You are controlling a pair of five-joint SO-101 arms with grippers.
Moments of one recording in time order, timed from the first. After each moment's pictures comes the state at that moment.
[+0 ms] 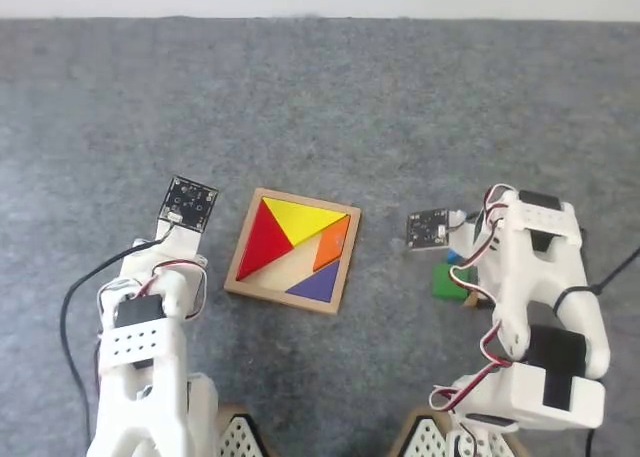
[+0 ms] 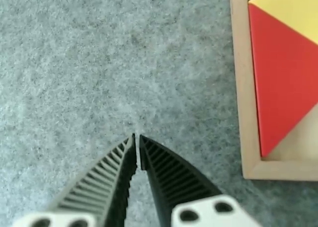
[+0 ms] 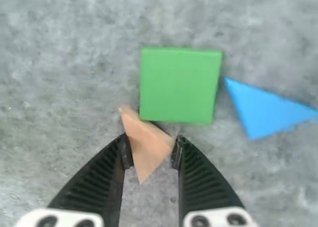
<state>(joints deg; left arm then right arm) -18.5 -50.1 80.5 36.6 -24.2 9.0 -1.6 36.3 67.0 94.8</state>
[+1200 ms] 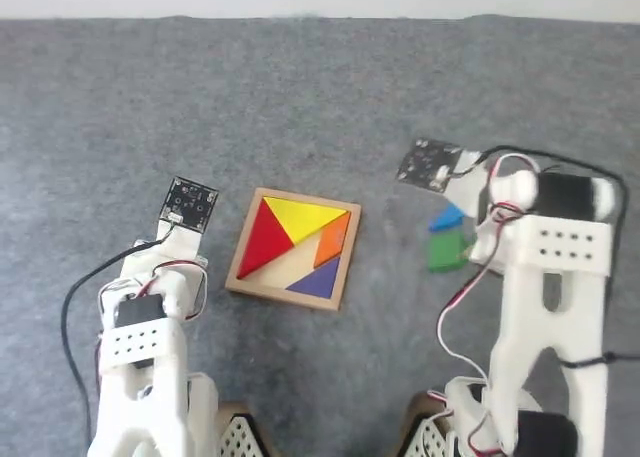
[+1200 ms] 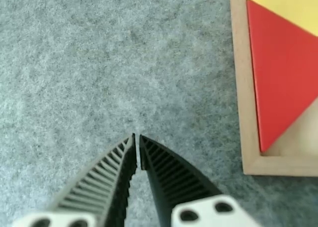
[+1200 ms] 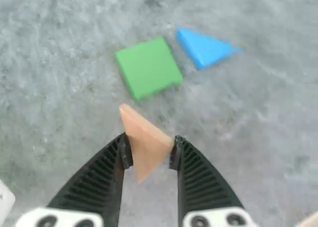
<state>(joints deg) -18.5 -50.1 80.5 37.2 -24.2 3.0 -26.5 13.1 96.9 69.0</state>
